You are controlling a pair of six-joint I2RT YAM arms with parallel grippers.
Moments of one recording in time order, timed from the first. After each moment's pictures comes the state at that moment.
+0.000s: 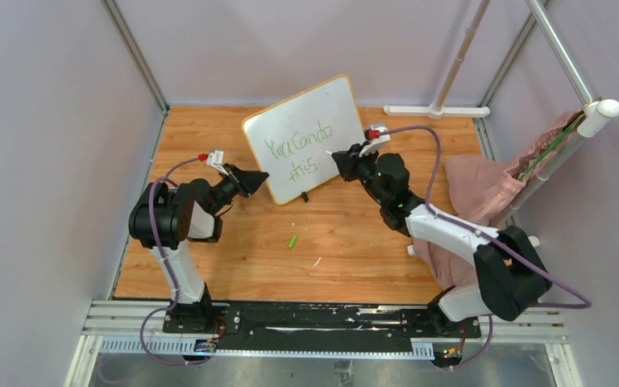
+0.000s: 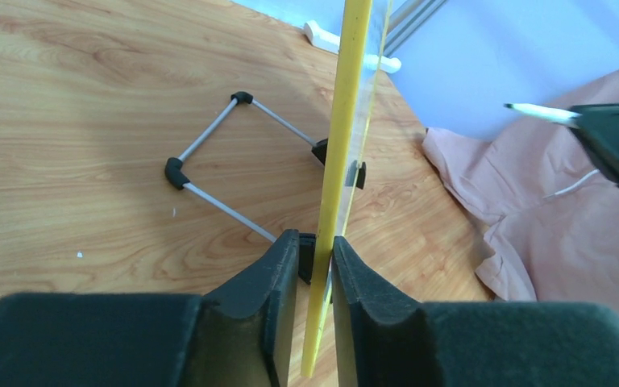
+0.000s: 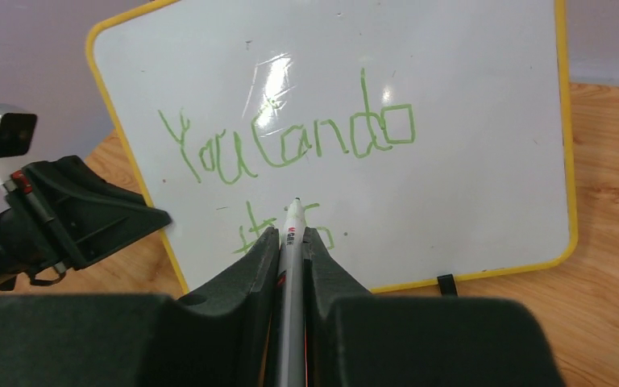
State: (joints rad) left arm -0.03 1.87 0.45 1.52 0.68 -0.74; right arm 0.61 1.44 0.80 0.61 0.05 0.28
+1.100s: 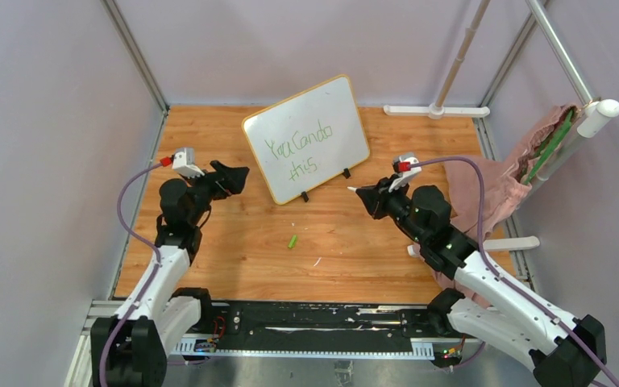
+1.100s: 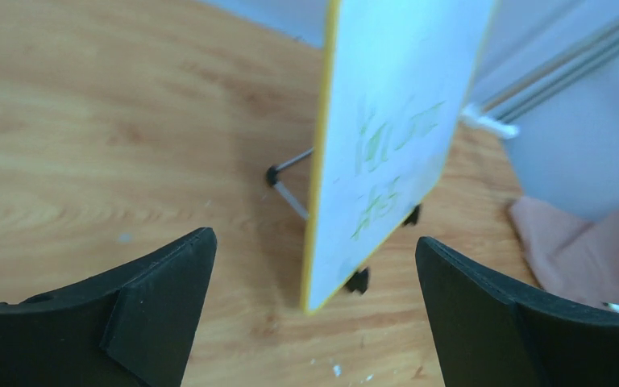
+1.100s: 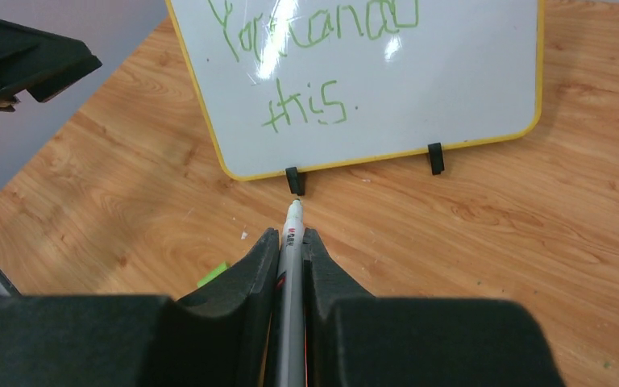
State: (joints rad) left arm -0.01 0.91 0.39 0.53 0.33 -0.57; right arm 0.67 0.81 0.60 0.10 0.05 0.27
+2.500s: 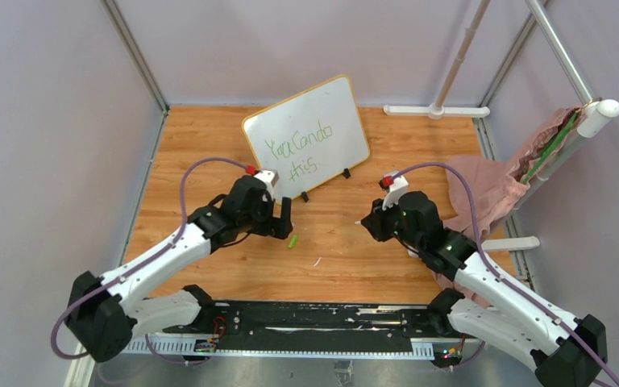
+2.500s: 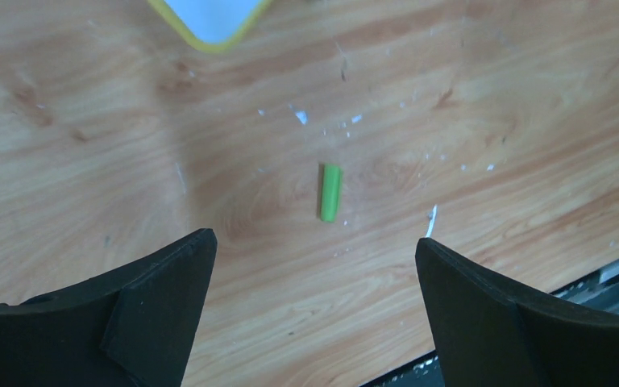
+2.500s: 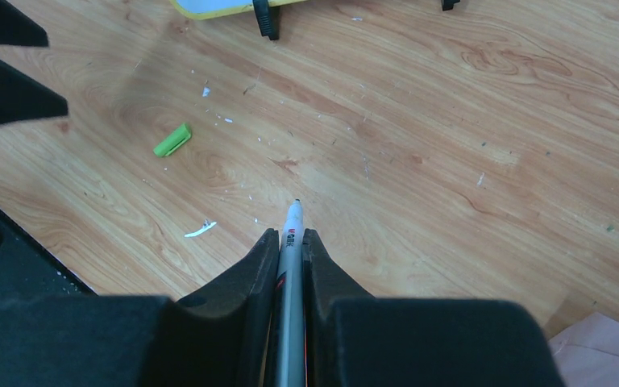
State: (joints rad) left arm -0.64 1.01 0.74 -0.44 -0.05 -0.40; right arm 0.70 0.81 0.61 -0.28 0.00 0.24
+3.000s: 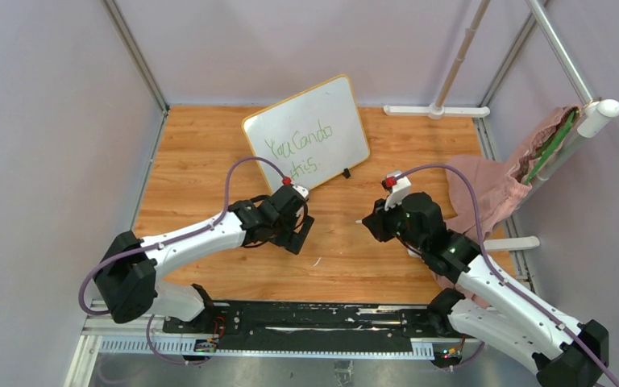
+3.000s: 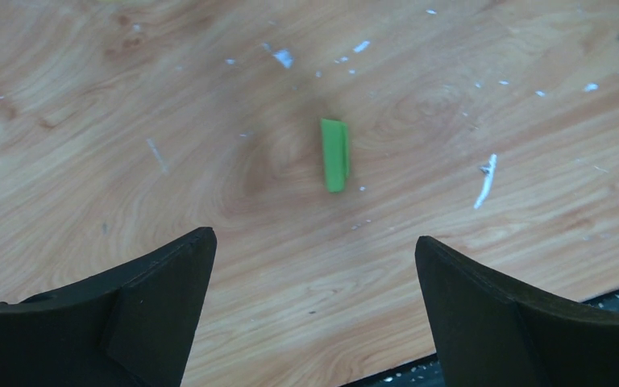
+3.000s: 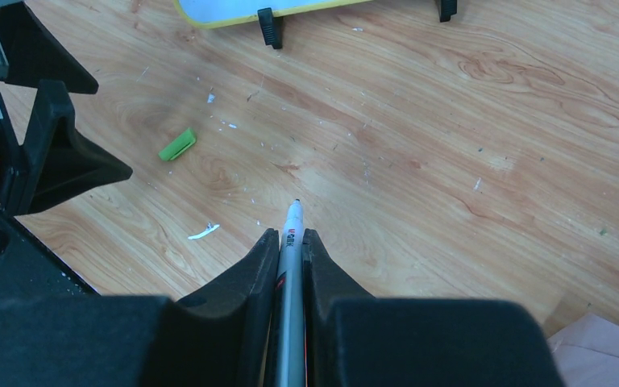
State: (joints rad) left arm -0.87 1.34 0.89 -0.60 -0.19 -0.33; right arm 0.70 0.77 0.61 -0.29 0.00 0.24
